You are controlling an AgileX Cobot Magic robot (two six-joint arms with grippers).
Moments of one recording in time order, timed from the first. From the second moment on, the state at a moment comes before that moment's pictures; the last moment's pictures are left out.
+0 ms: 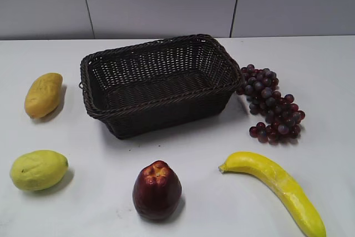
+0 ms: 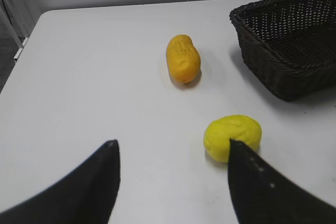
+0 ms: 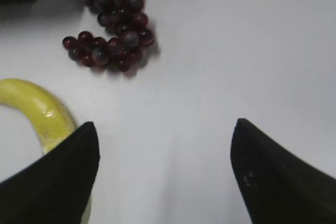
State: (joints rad) left arm -0.04 -0.01 -0.51 -0.07 1.05 0.18; right arm 0.11 0.97 -0.64 0.01 0.62 -0.15
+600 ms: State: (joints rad) left arm -0.04 -0.01 -0.51 -0.07 1.05 0.18; right arm 0.45 1.42 -0.73 0.03 0.70 -0.03
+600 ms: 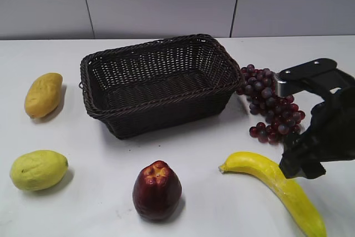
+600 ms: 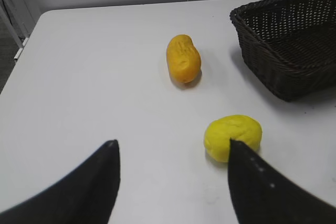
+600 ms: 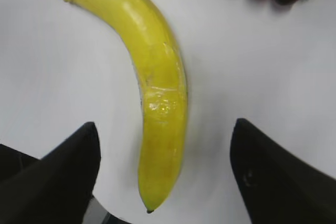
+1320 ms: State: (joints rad) left arm -0.04 -0.01 -0.51 -0.07 1.05 0.18; right arm 0.45 1.75 -0.73 0.04 0.53 -0.03
